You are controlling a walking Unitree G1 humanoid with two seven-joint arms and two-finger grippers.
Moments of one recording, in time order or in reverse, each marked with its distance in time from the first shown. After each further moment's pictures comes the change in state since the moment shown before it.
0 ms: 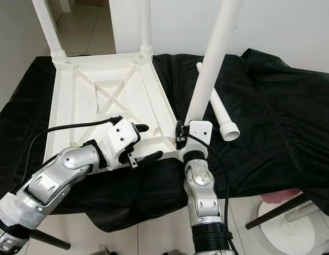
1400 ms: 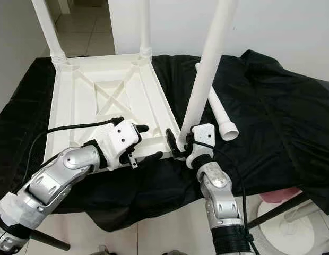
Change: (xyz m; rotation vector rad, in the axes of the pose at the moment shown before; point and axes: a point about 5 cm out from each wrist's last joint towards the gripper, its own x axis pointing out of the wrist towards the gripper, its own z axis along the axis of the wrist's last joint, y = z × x) left arm 0.001 -0.001 -0.002 0.012 0.012 -0.004; right arm -0.002 -0.028 -0.003 -0.066 0.032 0.356
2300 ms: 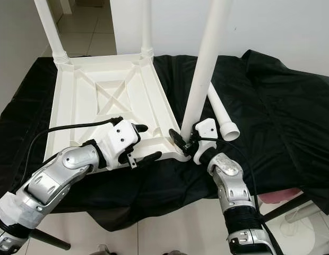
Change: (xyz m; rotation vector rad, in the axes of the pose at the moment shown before) left arm -0.001 0.001 -0.001 0.004 0.006 0.003; right arm 0.010 -0.019 -0.007 -0.040 0.029 0.232
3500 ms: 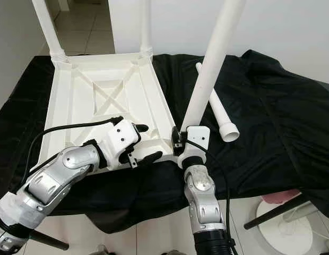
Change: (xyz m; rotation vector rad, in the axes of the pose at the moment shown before) left arm 0.001 -0.001 0.001 -0.010 -0.007 -0.002; right arm 0.002 0.050 0.007 0.130 -0.033 -0.526
